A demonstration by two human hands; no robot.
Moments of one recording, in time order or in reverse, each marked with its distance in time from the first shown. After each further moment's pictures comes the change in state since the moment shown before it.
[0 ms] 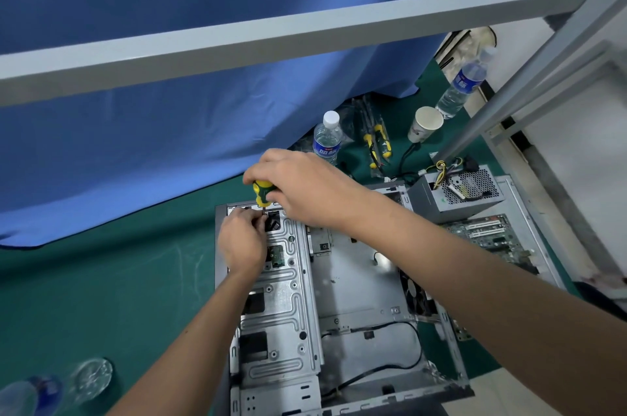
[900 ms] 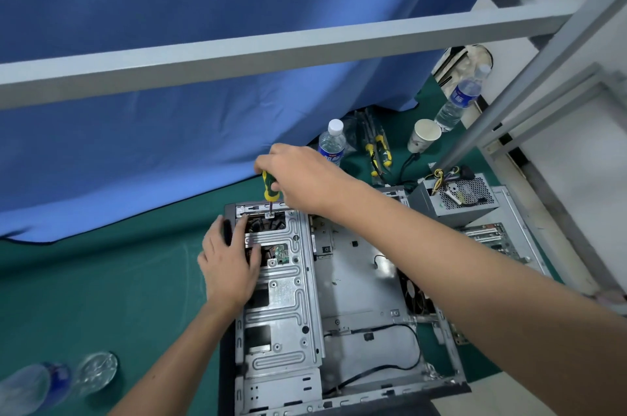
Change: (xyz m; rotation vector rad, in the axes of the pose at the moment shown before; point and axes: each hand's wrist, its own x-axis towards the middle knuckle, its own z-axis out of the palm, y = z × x) left_hand -0.045 -0.047 -0.026 0.156 -0.058 0.119; right_hand 0.013 -0.011 0.000 -0.196 -0.024 0.031
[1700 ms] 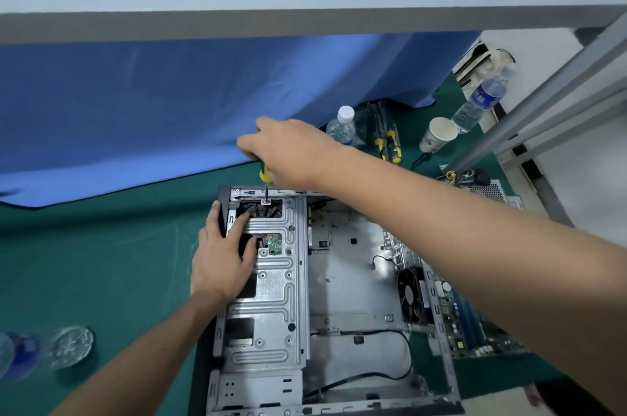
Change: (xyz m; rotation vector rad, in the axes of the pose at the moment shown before) left_hand -0.005 -0.012 0.017 0.004 -0.059 0.007; right_hand 0.022 -0.002 -0.005 -0.169 -0.162 -0.075
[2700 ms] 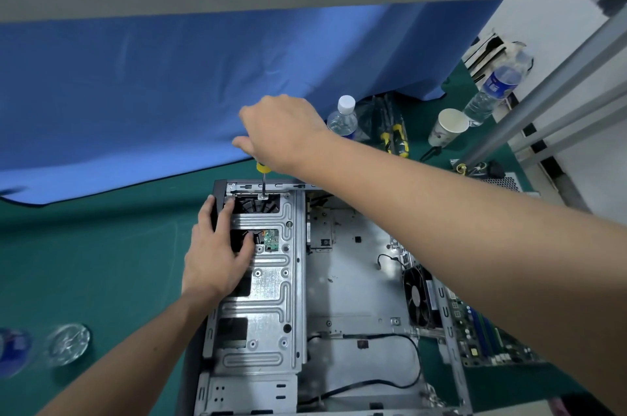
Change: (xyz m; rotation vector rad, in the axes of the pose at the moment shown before) left_hand 0.000 -0.001 0.009 -0.085 0.087 -0.025; right_hand 0.007 0.003 0.011 -0.059 0.144 0.150
